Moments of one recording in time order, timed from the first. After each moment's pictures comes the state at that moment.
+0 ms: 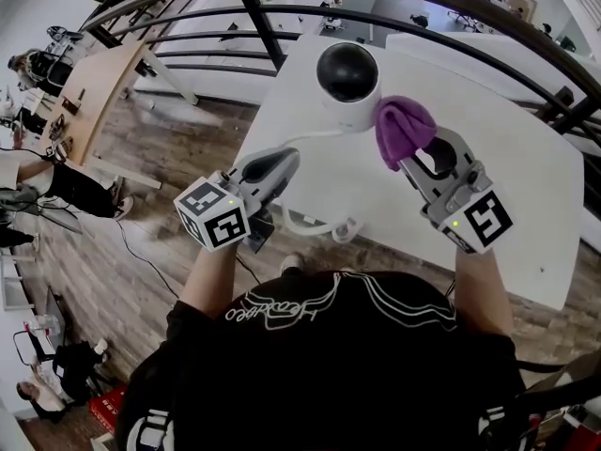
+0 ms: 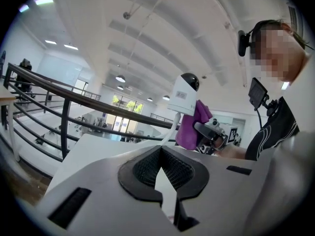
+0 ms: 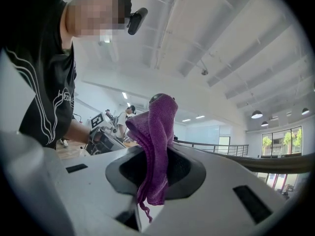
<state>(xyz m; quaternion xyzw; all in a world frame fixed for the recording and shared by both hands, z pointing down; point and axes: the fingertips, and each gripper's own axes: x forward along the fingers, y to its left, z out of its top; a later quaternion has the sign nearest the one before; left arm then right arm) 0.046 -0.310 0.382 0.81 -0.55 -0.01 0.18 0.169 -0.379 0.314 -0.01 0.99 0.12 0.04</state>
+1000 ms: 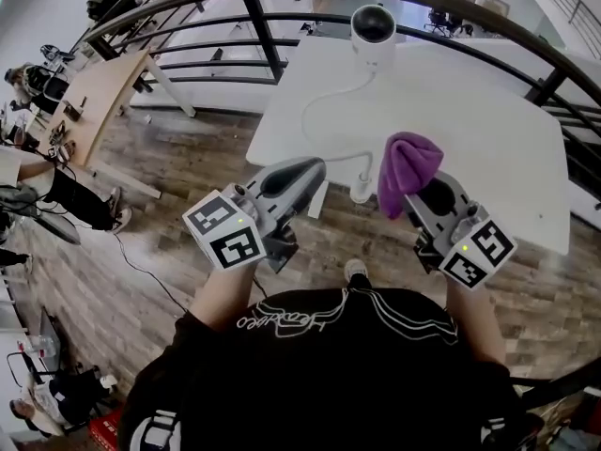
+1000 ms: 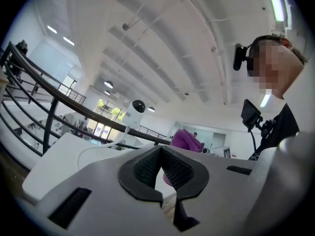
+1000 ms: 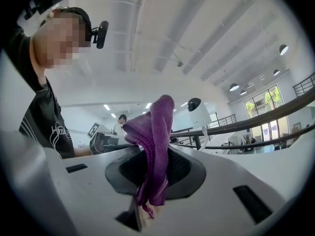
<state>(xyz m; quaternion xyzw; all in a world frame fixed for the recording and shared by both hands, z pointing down) 0.119 -0.125 0.306 0.85 -0.48 -0.10 0.15 0.225 -0.165 0.309 -0.09 0.99 -0.07 0.03</state>
